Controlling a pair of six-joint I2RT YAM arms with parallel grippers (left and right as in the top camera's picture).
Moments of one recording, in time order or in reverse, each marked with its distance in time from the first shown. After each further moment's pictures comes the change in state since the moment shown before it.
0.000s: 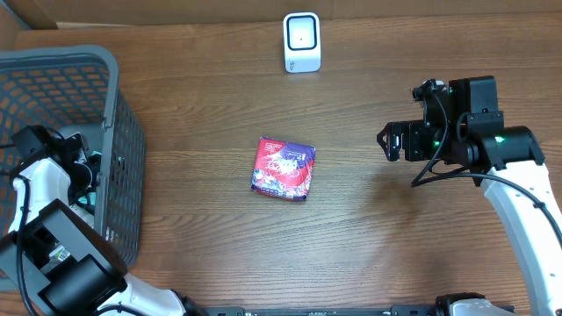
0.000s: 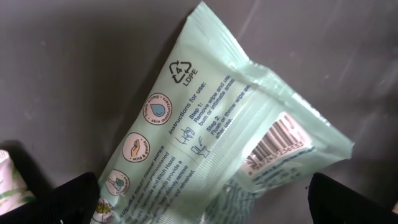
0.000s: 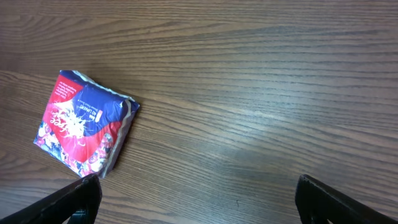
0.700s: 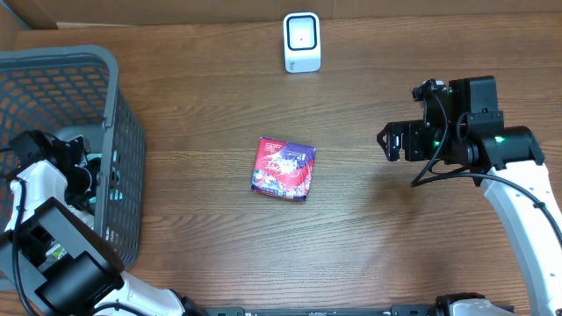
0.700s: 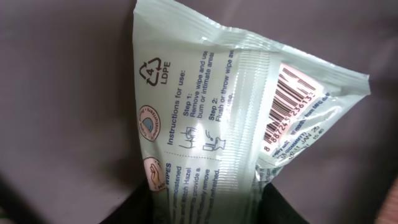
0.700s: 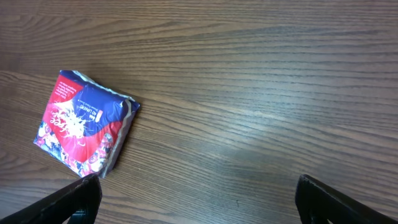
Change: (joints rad) left arm 0.018 0.023 0.000 -0.013 0.100 0.042; right arm 0.000 0.000 0.000 0.000 0.000 0.000
